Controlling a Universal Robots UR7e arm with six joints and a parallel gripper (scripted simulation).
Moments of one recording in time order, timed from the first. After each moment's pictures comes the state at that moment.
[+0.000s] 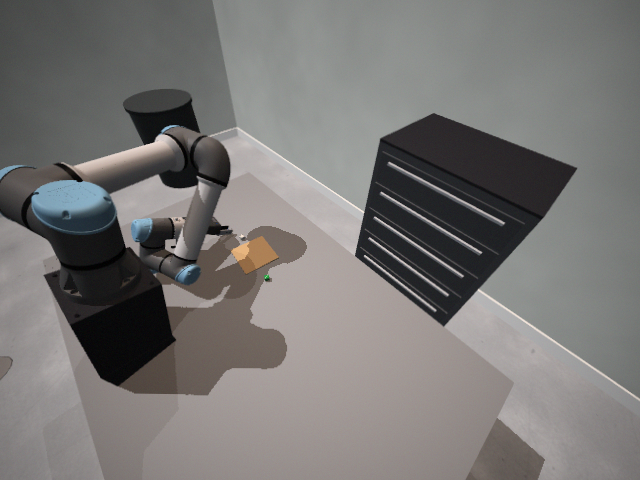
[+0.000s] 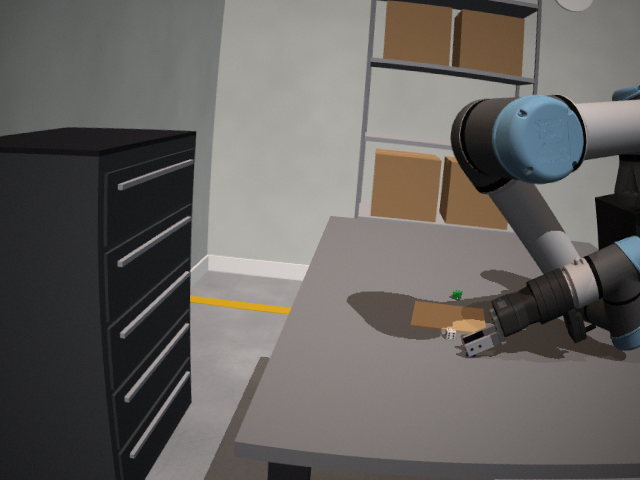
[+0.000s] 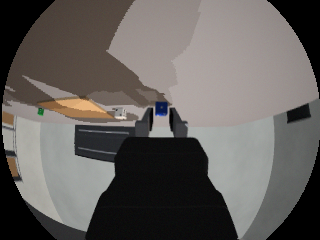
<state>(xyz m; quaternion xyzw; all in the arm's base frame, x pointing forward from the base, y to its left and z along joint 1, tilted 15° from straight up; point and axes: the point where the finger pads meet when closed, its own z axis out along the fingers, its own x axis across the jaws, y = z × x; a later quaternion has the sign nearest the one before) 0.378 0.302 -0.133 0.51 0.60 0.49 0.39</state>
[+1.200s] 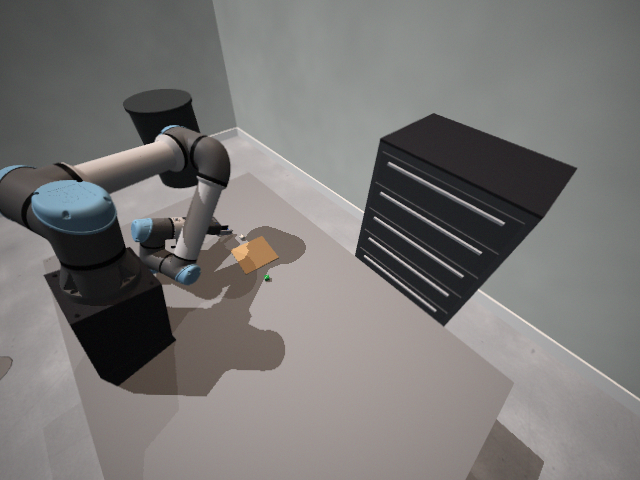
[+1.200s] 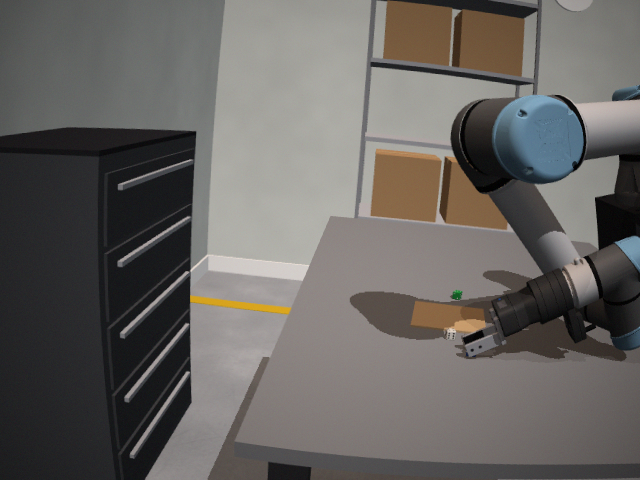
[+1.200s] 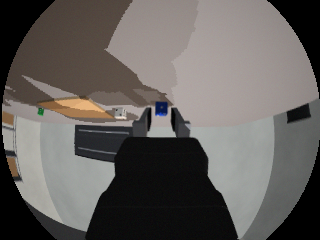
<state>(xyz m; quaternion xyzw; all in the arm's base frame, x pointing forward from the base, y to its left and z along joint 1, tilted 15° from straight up) 0.378 0.302 -0.133 0.51 0.60 0.49 0.39</state>
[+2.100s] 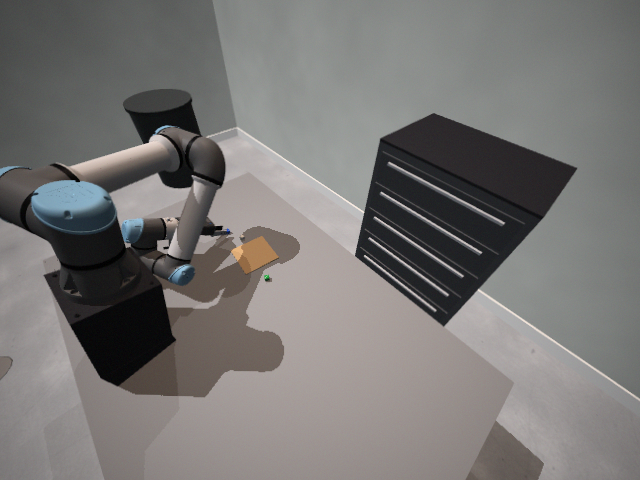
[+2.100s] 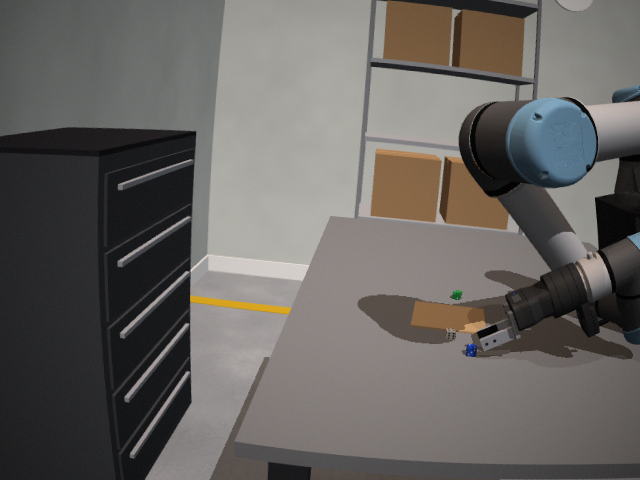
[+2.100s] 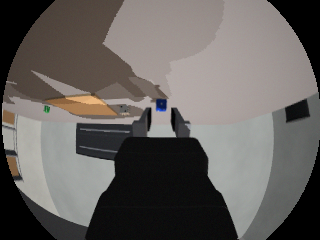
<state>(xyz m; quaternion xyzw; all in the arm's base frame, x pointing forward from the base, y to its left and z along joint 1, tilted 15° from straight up) 0.354 0.297 -0.128 0.51 0.60 0.49 0.39</state>
